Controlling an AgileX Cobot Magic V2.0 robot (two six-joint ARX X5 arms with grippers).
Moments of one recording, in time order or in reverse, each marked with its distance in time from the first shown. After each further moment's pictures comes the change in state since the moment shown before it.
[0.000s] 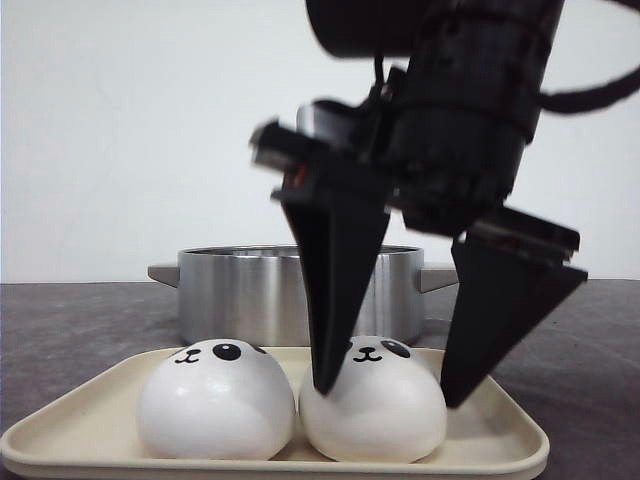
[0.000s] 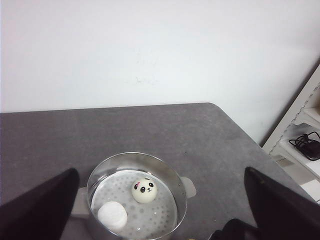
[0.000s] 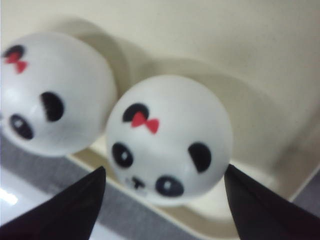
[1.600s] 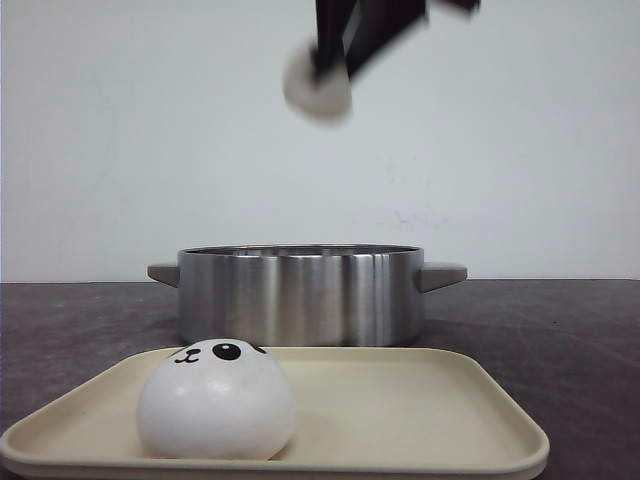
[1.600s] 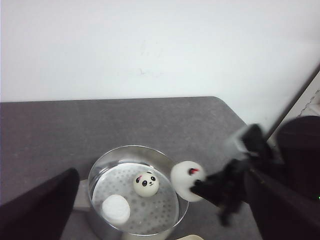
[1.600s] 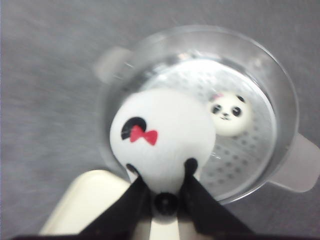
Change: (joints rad) left arm -0.002 0.026 0.000 -0.005 -0.011 -0.016; right arm -0.157 -0.015 0.431 0.056 0.308 -0.207
